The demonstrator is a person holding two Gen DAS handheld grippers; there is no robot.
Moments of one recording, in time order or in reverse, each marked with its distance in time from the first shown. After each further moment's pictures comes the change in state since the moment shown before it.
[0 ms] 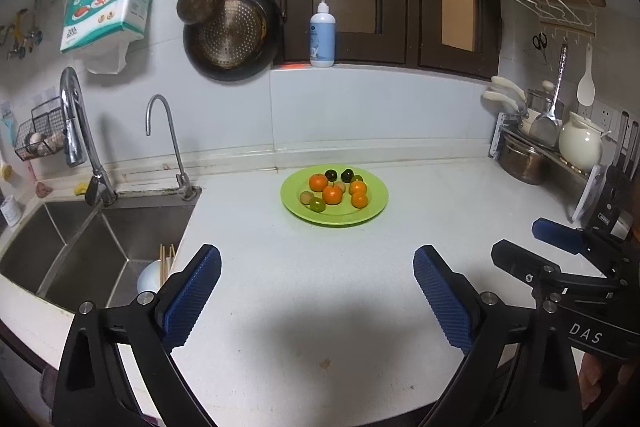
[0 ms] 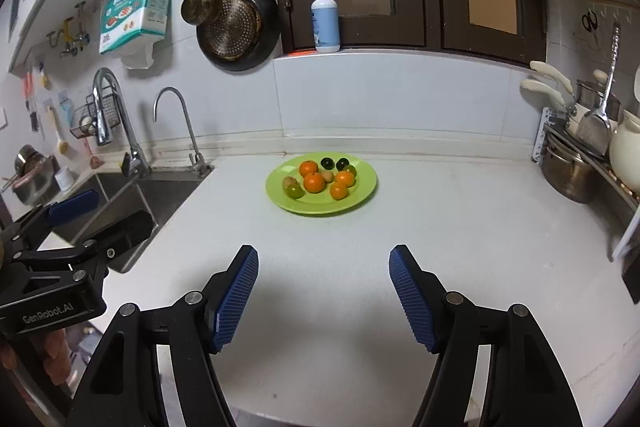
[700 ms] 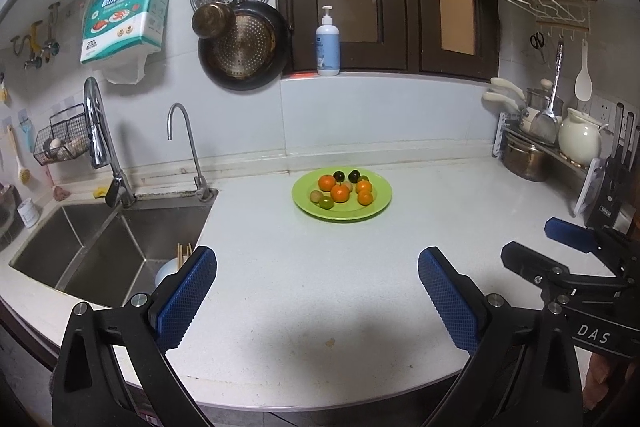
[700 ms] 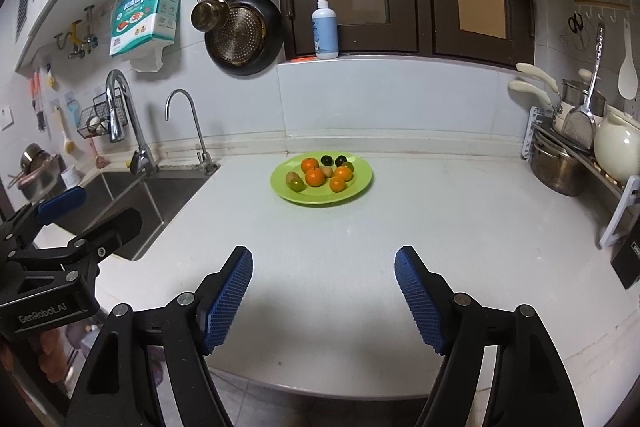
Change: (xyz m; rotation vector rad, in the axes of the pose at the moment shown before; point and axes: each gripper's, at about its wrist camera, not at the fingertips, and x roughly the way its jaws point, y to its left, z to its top) left arm -0.036 -0.010 -0.015 0.013 -0.024 0.050; right arm -0.033 -0.001 -0.020 -0.004 -0.033 0.003
